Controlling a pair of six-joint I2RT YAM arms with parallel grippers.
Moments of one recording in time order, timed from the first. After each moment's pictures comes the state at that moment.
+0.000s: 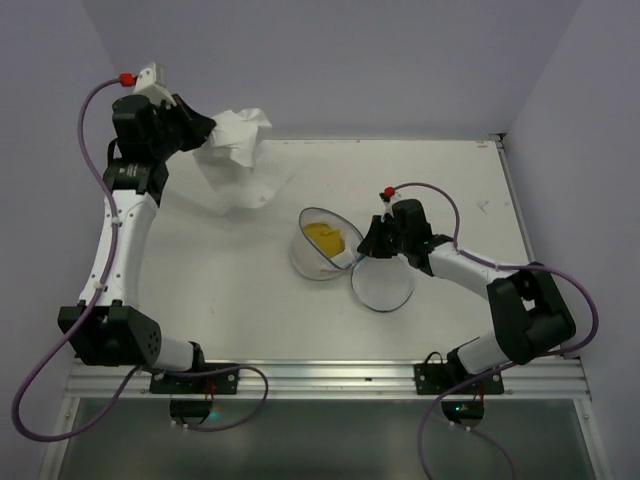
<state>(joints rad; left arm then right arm) -0.01 1.40 1.48 -0.30 0.31 -0.46 0.44 1.49 0.75 0.03 -0.25 0.49</state>
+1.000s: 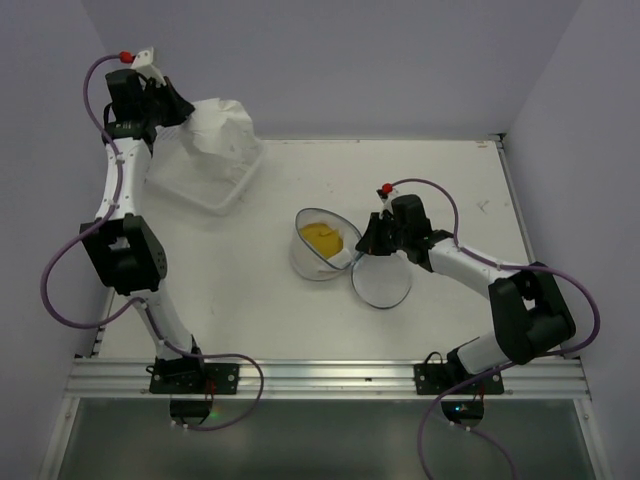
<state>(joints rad) 0.18 1.94 1.94 -0.33 0.44 -0.24 0.44 1.49 0.80 -0.03 -0.28 0.47</state>
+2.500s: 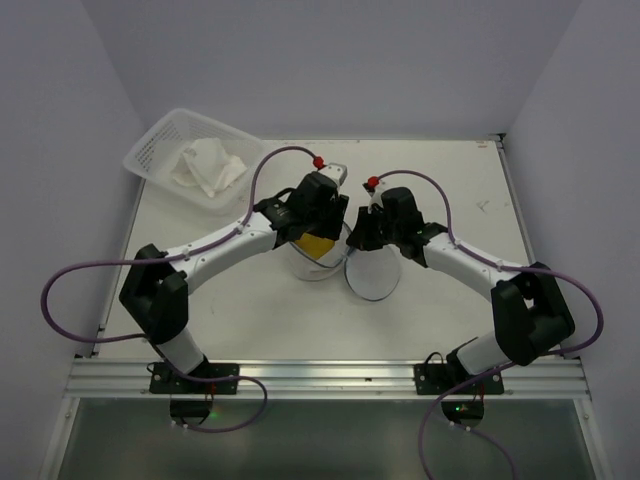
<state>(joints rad) -0.79 1.66 1.36 -0.44 -0.15 -0.37 0.50 1.49 0.90 -0.09 -0.27 0.40</state>
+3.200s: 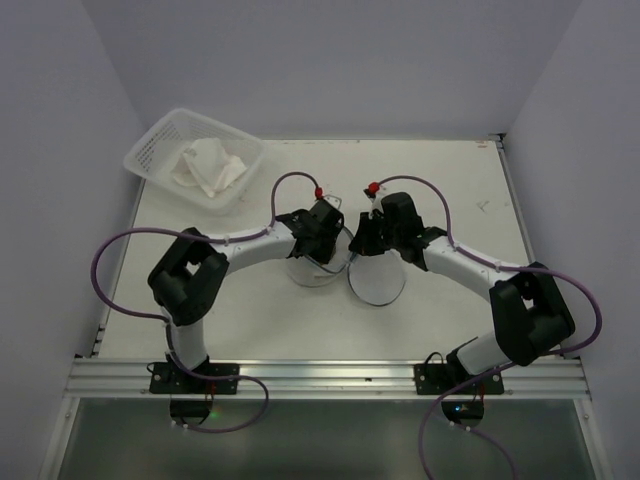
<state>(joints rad) -0.79 1.86 1.25 -0.44 -0.29 -0.38 0.51 1.49 0.86 -0.08 -0.25 0.40</state>
